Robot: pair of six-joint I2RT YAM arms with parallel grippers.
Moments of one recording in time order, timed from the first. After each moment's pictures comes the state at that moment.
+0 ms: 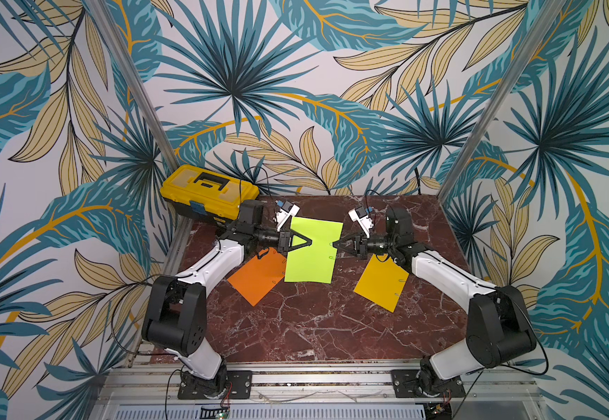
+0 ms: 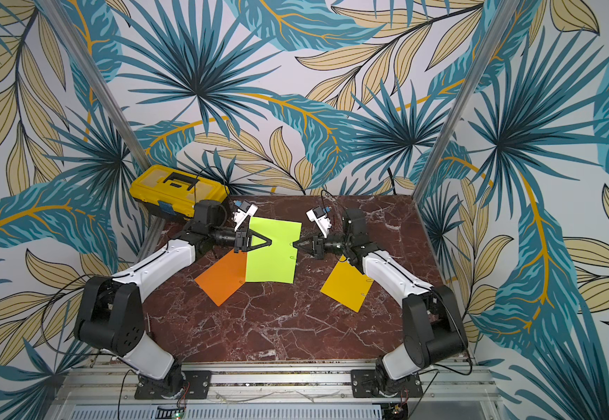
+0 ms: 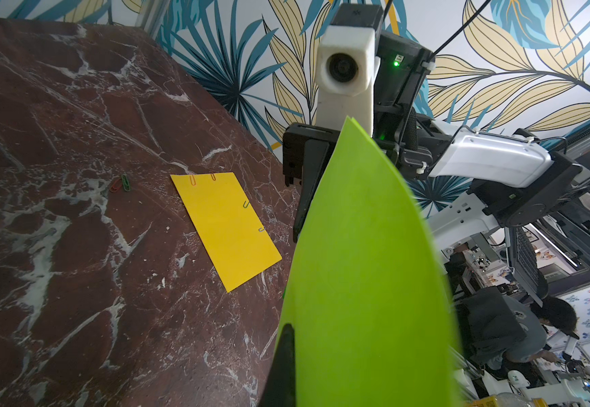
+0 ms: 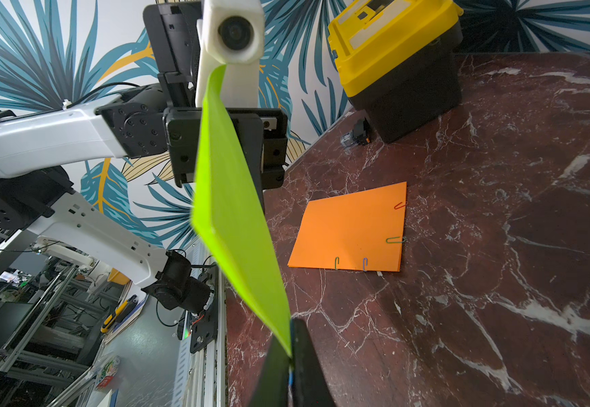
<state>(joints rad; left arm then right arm) -0.26 1.62 1.17 -0.09 1.24 -0.22 0.27 1.54 1.03 0.06 -1.05 0.21</state>
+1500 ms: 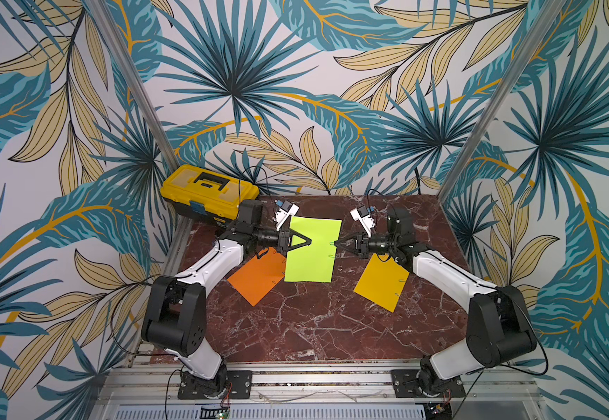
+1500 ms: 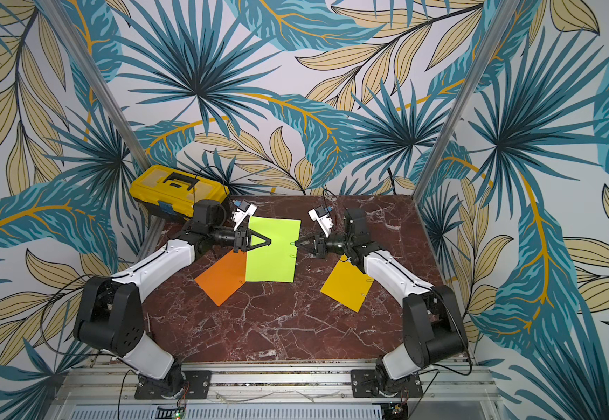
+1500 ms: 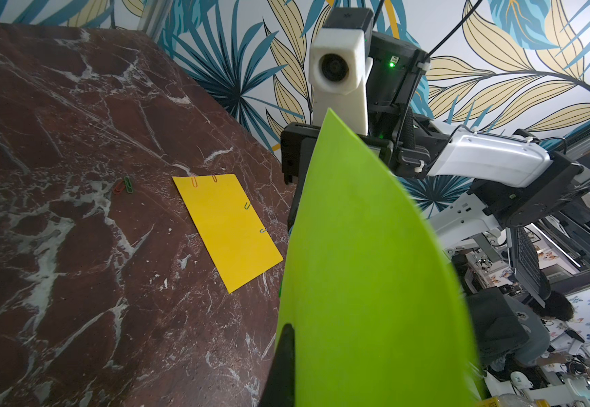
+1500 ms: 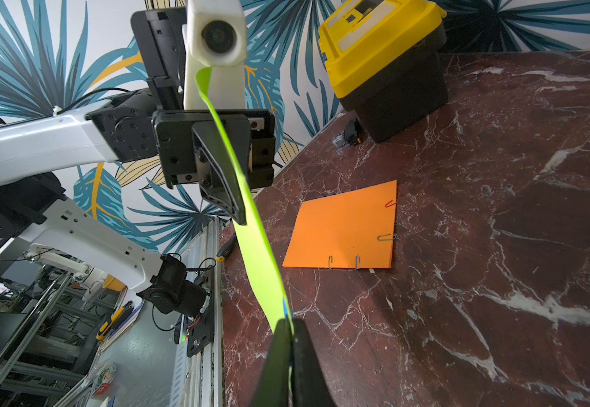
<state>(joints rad) -0.25 1.62 1.17 -0.09 1.24 -0.21 0.26 1.54 1.03 0.05 -1.04 0.22</state>
